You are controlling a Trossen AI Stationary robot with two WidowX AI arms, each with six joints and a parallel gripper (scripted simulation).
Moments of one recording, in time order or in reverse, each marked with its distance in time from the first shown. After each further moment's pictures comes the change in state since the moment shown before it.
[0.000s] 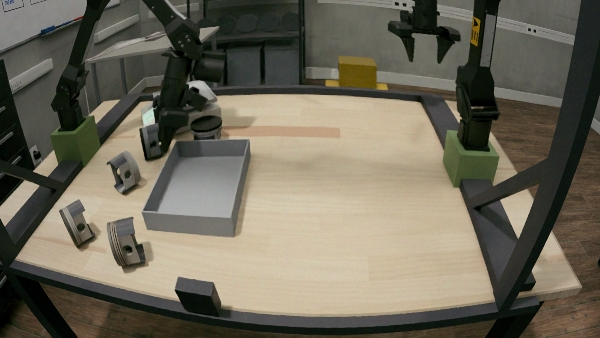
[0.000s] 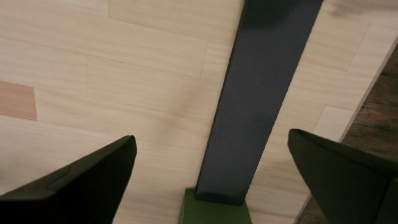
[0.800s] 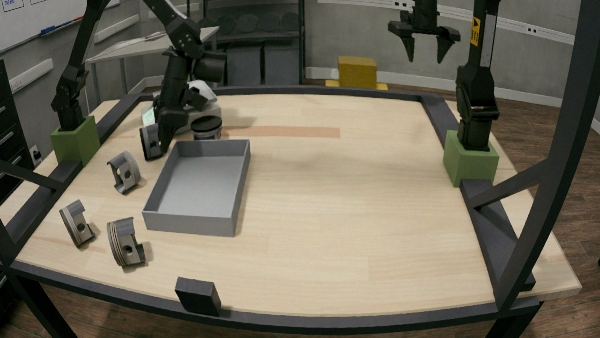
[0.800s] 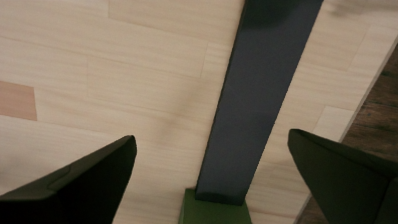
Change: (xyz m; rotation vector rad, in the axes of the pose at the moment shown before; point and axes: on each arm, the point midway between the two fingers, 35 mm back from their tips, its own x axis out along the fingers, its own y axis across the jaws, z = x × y) left arm -0.001 -0.003 -0.001 0.011 0.012 -0.007; right arm 0.000 0.000 0.000 0.000 0.000 0.000
